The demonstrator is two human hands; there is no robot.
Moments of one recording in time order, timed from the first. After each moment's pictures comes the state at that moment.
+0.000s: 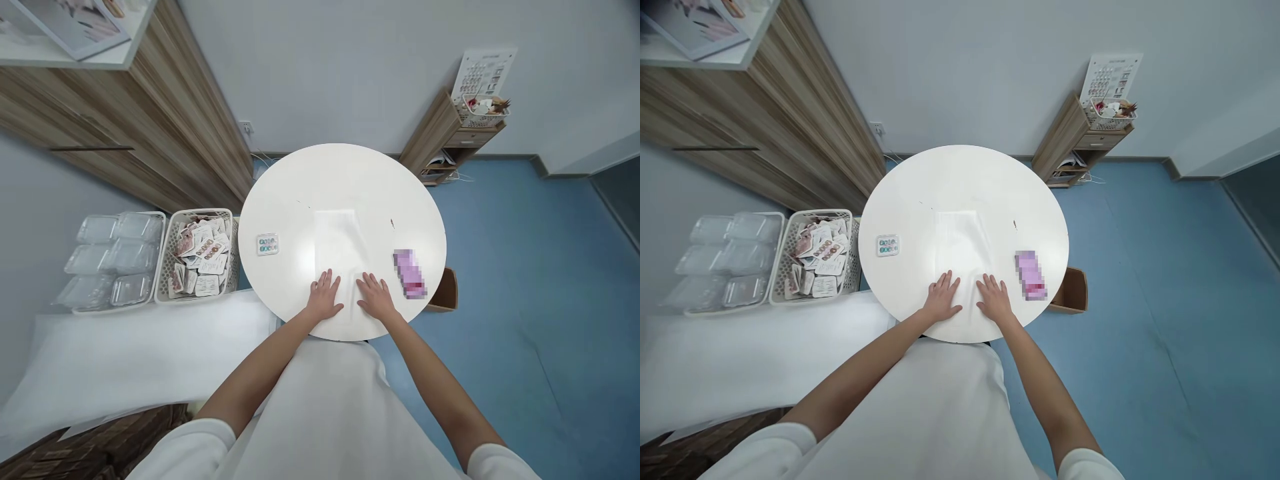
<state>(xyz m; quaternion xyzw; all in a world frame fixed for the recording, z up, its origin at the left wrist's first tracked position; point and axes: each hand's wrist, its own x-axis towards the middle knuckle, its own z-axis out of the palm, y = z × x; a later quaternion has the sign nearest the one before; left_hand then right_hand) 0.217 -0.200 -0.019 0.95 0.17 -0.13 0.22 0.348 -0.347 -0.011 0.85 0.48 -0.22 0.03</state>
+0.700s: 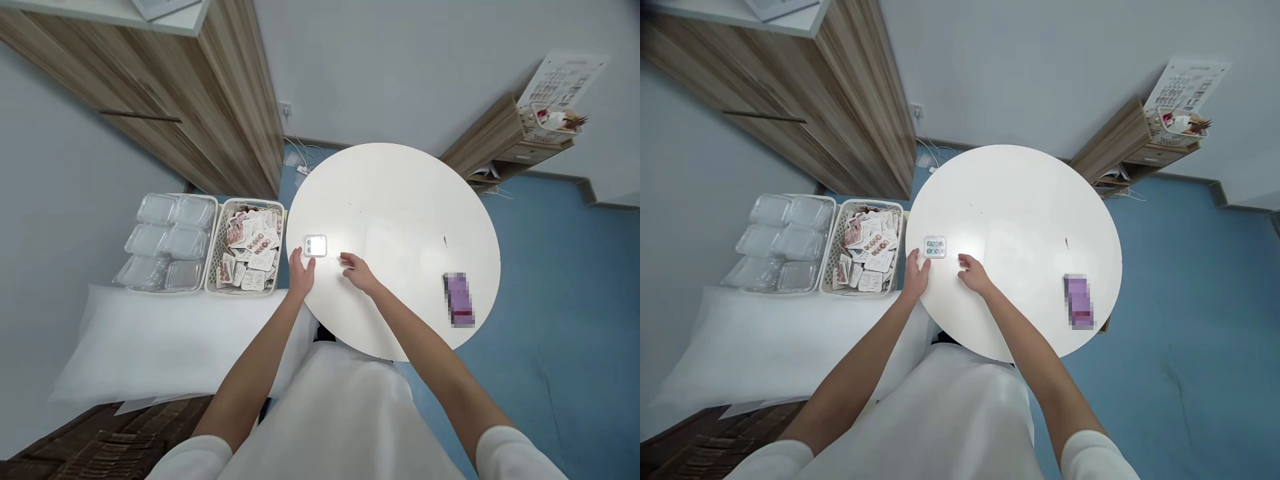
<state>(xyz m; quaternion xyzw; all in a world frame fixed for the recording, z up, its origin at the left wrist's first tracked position) 0.142 -0.035 -0.017 0.66 0.52 0.20 0.50 0.294 -0.136 0.014 0.74 0.29 -0.48 -0.38</state>
